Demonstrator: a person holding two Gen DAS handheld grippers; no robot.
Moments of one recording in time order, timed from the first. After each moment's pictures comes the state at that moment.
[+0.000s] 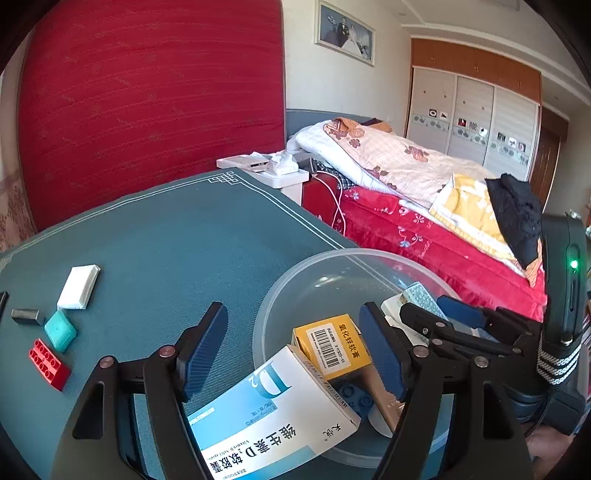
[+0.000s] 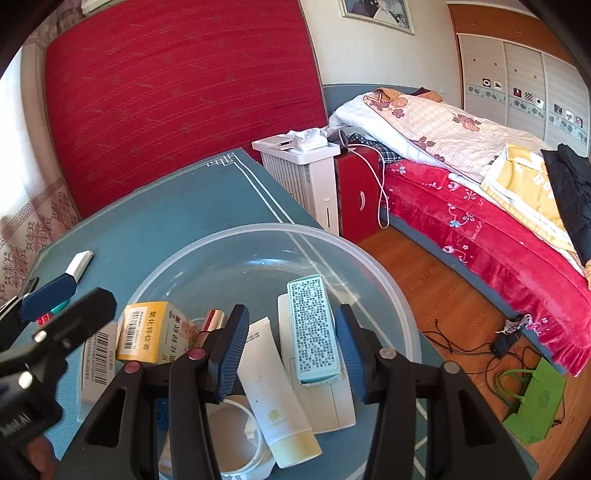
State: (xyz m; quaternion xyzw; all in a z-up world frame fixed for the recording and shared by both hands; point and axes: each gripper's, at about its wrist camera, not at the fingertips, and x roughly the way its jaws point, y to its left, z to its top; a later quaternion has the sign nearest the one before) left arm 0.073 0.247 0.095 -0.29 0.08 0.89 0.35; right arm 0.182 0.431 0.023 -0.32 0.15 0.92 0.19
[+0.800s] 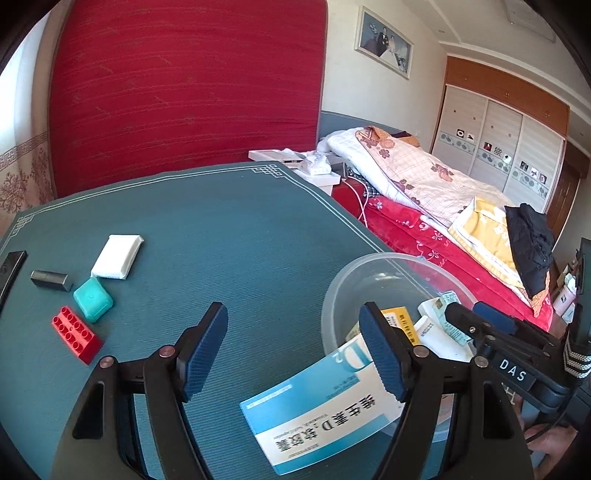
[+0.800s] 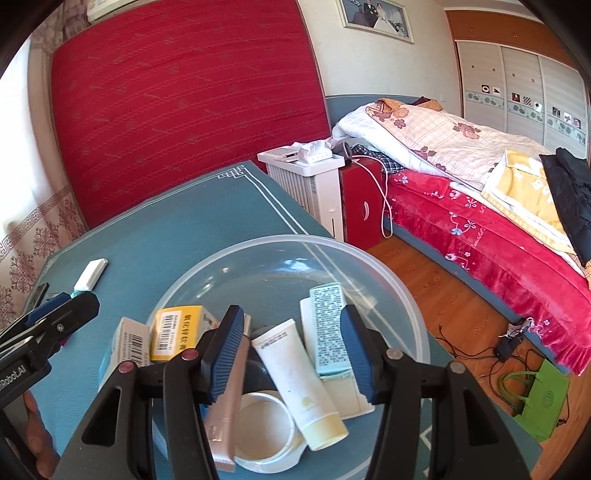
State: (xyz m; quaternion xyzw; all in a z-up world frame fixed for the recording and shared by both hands) left arm 0.050 0.197 0.089 -0.31 0.03 0.90 0.30; right arm 0.187 0.410 0.036 -0.29 0.15 0.93 0.18
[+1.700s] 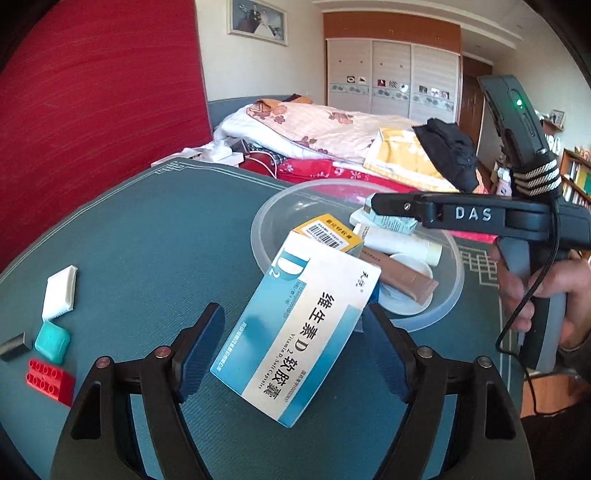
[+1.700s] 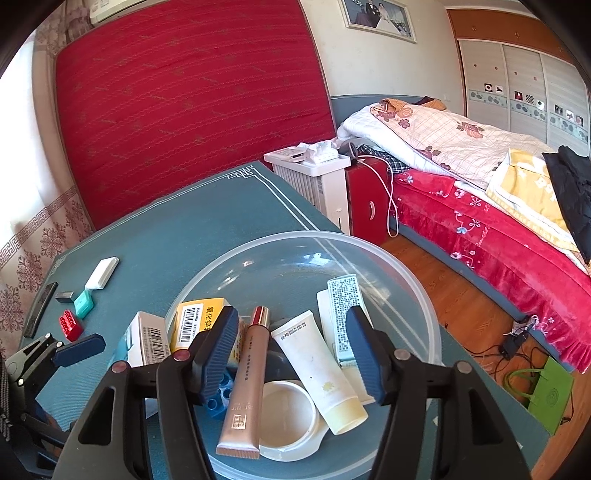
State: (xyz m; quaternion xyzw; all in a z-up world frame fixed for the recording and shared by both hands) left arm 0.083 0.194 0.059 -0.27 0.18 0.81 0.48; right arm 0.190 0.401 0.035 -0.29 0.15 0.93 0.18
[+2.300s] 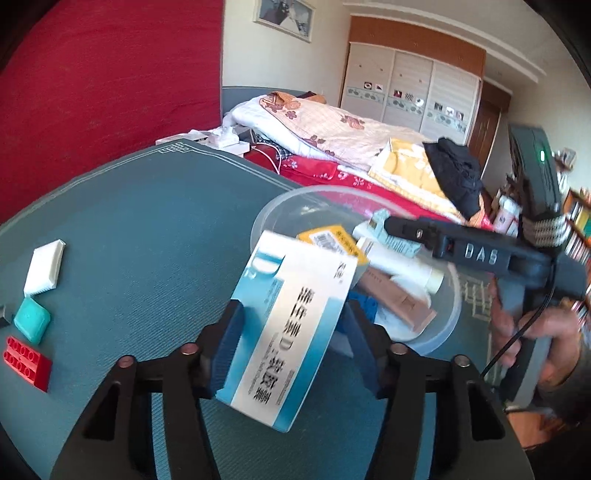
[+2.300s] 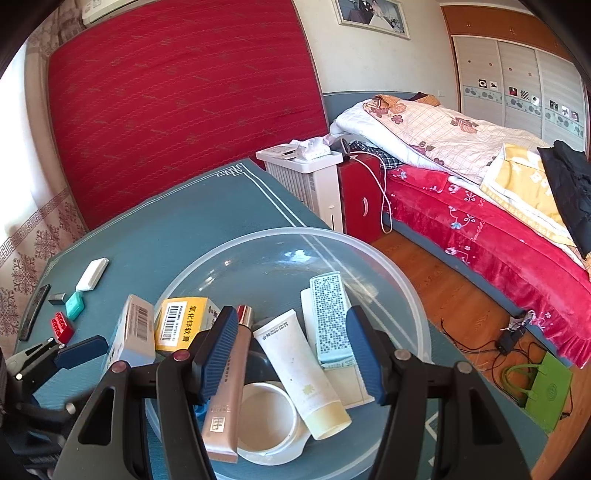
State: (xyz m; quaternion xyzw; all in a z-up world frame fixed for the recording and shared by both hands) left arm 0.065 0.198 0.065 -0.32 0.10 0.81 0.48; right arm 0.191 0.408 0.031 -0.29 0.16 0.92 0.19
